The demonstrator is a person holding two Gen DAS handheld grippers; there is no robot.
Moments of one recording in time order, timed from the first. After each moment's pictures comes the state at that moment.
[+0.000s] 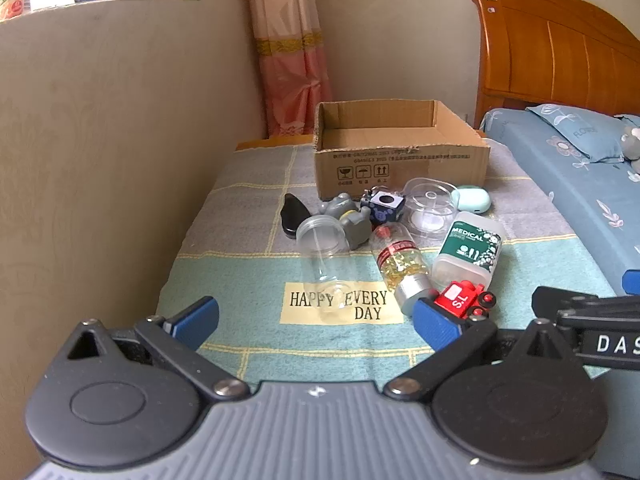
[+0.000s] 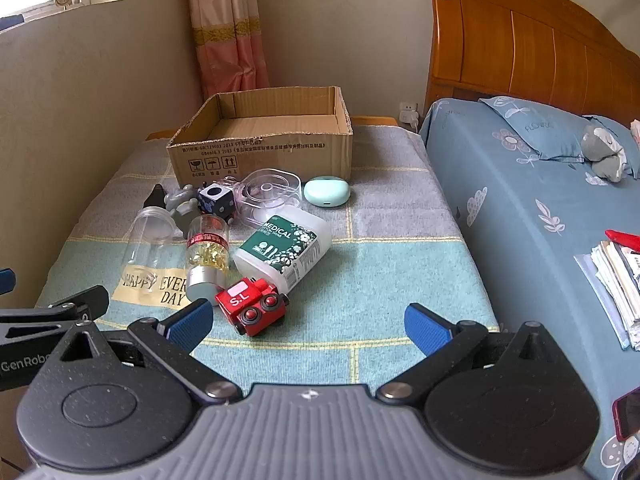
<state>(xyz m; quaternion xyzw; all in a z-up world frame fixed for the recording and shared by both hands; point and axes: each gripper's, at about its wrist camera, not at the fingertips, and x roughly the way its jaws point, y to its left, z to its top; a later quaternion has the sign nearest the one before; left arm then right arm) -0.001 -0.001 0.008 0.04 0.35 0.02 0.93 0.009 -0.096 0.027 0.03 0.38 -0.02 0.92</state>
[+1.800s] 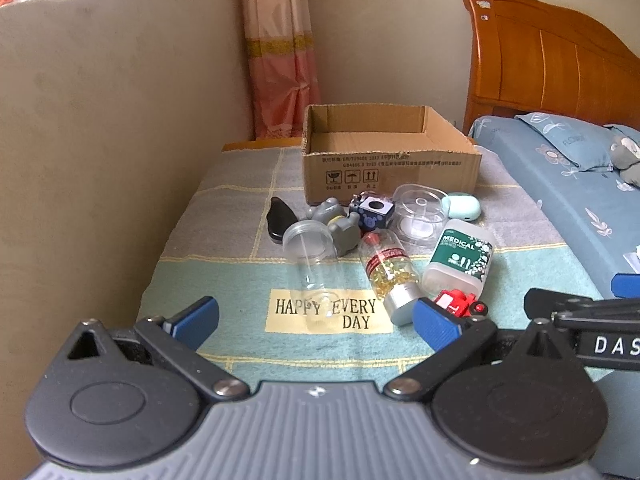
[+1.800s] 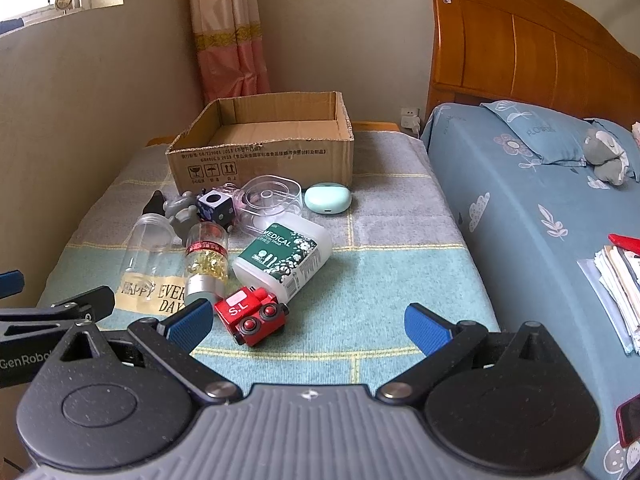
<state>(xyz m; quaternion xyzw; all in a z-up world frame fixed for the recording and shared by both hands) 0.009 0.003 0.001 0.03 0.35 -0.01 0.94 0.014 -0.100 0.025 0.03 0.37 -0.02 0.93</state>
